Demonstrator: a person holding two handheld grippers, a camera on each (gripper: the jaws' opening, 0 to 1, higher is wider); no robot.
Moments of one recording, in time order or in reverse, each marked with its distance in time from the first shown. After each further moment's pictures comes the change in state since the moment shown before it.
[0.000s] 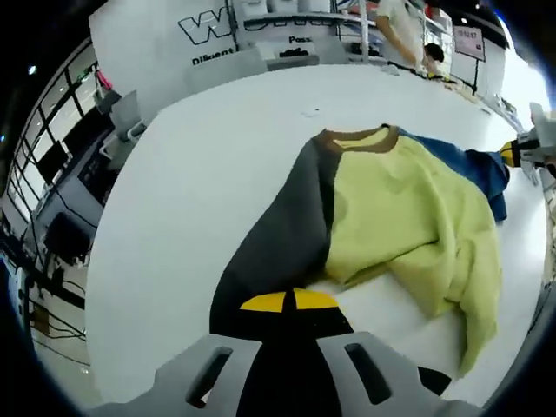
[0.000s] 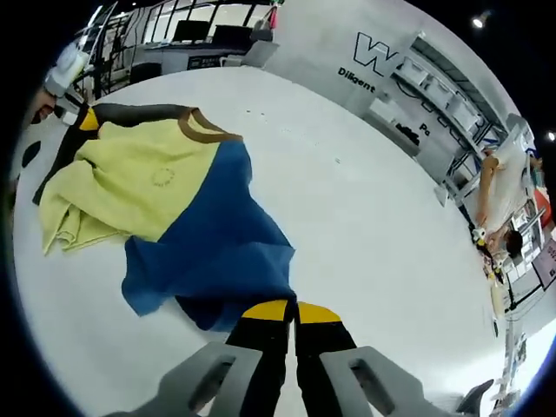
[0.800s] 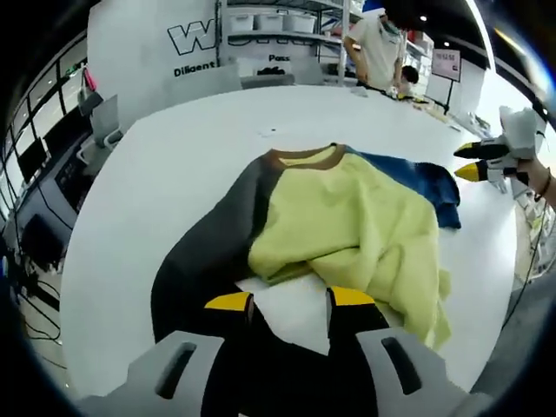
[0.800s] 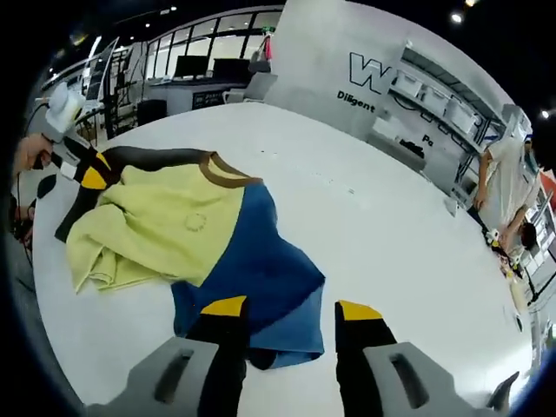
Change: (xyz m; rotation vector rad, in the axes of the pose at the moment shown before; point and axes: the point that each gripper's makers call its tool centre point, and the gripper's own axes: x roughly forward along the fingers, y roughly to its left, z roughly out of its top) left arm -0.027 -0.058 -0.006 0.018 -0.076 -0.162; right arm -0.029 0.041 0.031 0.104 -0.148 0.098
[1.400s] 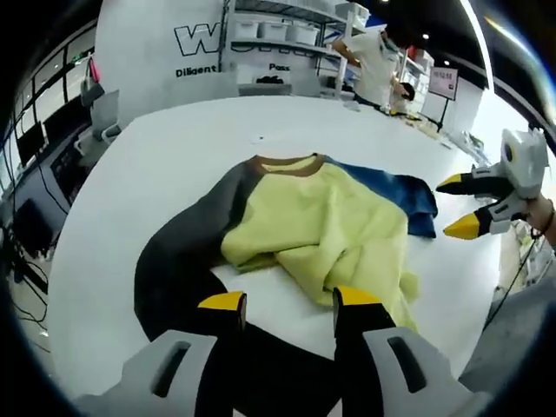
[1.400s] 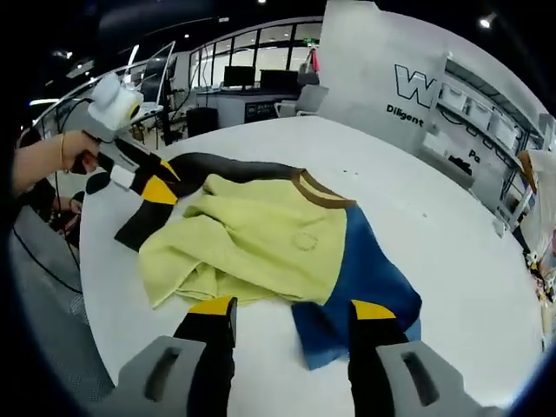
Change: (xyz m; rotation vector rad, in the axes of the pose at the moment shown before) left arm -0.019 -0.020 -0.003 -0.057 -0.055 -0.033; right arm -0.019 0.118 0.015 -0.081 -0.039 0.246
